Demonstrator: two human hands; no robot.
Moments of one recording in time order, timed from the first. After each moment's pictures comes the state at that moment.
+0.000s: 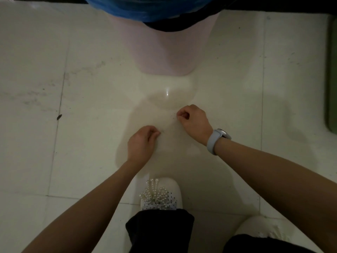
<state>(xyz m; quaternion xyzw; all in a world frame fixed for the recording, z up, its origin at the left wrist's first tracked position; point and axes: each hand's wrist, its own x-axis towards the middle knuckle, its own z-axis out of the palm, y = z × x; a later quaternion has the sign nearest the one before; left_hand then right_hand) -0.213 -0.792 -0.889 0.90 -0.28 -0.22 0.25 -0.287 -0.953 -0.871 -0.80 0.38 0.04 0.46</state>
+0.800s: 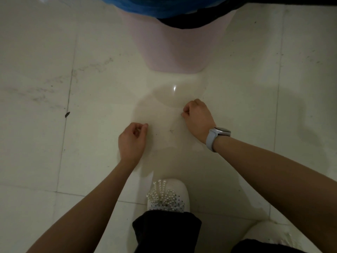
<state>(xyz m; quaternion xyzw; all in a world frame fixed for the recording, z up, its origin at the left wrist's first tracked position) -0.189 -0.774 -0.882 0.92 -0.11 -0.19 0.33 -0.265 -0.954 -0.888 -0.87 0.34 0.10 0.35</state>
